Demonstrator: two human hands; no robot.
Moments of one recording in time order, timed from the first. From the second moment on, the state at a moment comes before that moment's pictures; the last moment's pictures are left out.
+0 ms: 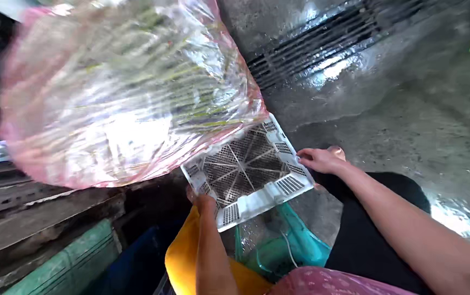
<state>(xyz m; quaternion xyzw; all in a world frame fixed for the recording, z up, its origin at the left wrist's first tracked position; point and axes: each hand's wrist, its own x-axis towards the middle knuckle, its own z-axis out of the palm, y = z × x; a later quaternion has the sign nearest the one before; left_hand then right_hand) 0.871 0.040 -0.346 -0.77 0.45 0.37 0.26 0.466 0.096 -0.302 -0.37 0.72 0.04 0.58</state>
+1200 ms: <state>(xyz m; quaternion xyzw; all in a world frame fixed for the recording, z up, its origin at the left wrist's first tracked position) 0.937 -0.144 -0.070 -0.66 0.32 0.34 -0.58 0.619 -0.046 -0.042 -0.32 0.72 -0.42 0.45</state>
